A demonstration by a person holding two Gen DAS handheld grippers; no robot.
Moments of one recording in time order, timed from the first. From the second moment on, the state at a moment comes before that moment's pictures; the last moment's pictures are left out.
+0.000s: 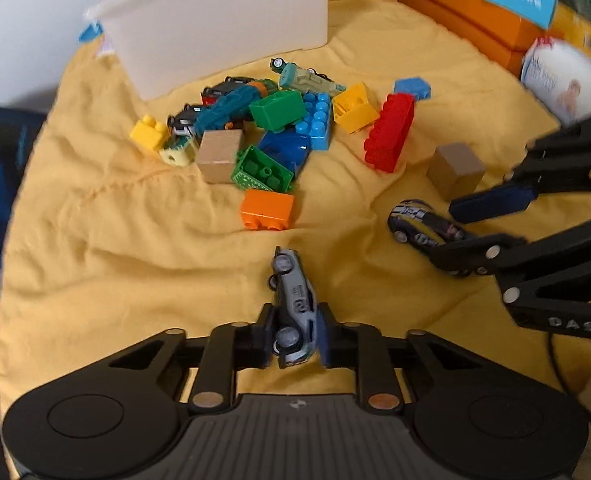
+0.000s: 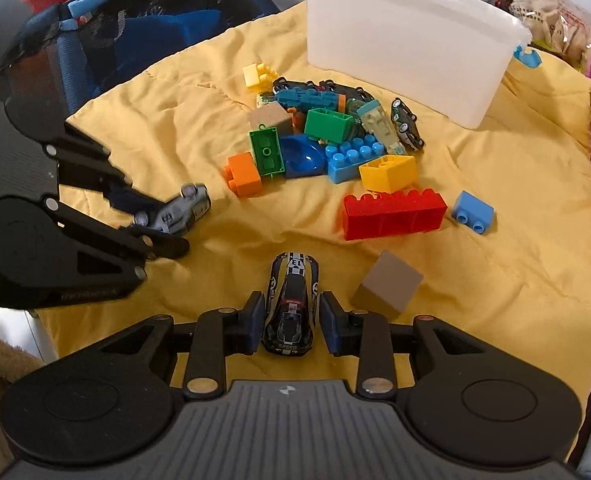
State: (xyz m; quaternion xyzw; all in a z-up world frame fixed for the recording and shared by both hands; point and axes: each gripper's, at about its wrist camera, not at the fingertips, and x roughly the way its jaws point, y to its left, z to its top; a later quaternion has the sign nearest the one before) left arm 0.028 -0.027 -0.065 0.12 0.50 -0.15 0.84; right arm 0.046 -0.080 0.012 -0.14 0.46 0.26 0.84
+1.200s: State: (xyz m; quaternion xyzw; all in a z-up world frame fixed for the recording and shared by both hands) left arm 0.020 -0.013 -0.046 0.12 0.47 -0.14 0.87; right arm 0.045 -0.072 0.005 -0.16 0.45 0.26 0.84
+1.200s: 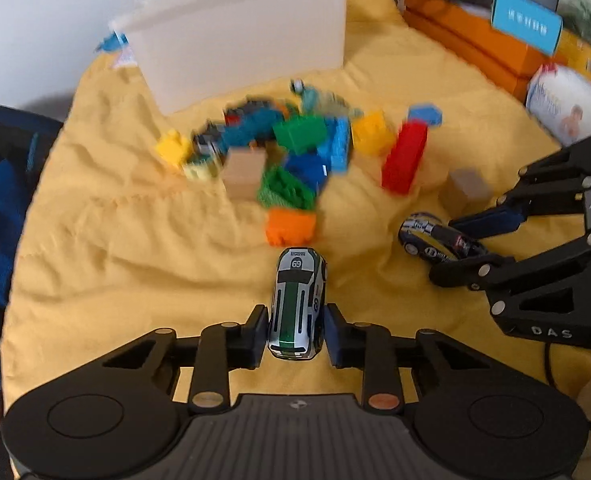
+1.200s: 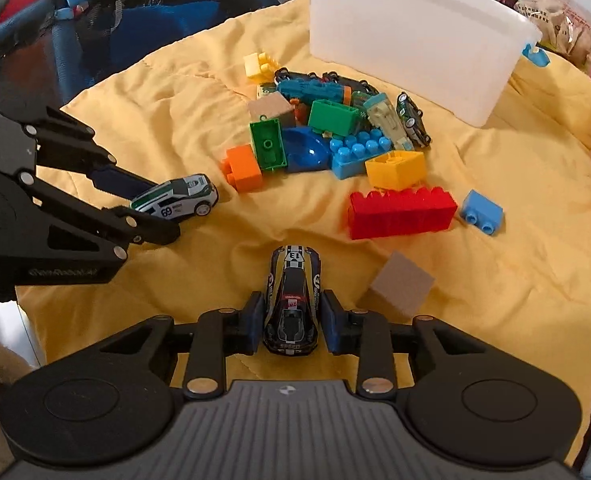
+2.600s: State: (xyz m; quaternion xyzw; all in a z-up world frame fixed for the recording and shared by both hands) left arm 0.094 -0.006 0.002 0.05 0.39 -0.06 0.92; right arm 0.153 -0.097 0.076 -0.09 0.35 0.20 0.91
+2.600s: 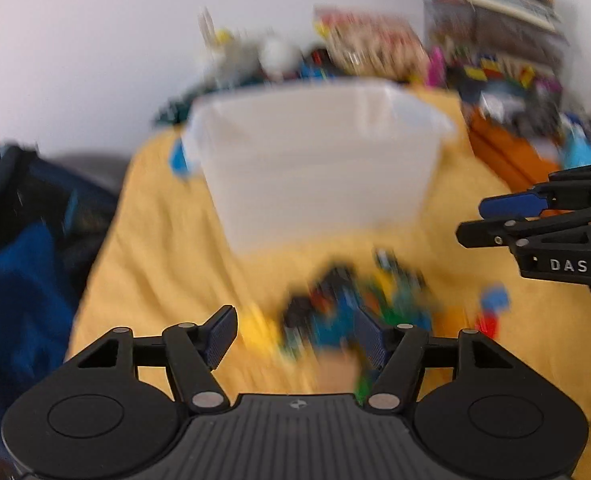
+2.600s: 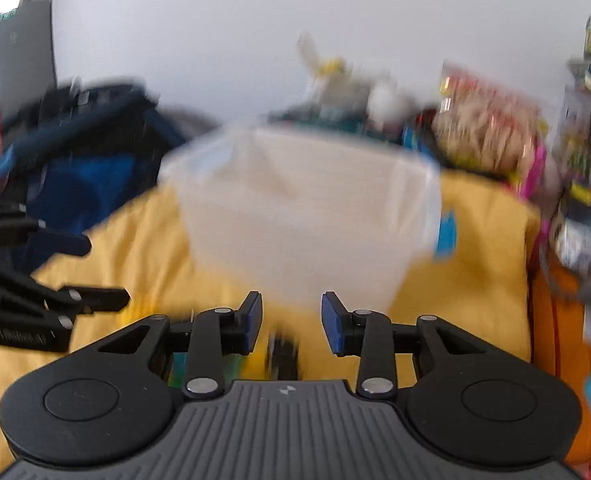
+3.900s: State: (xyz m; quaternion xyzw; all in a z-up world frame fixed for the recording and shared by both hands) left arm 0.021 -0.013 -0.067 0.04 0.48 -0.06 0.88; right arm 0.096 -0.049 0.022 -0.15 0.38 0.29 0.86
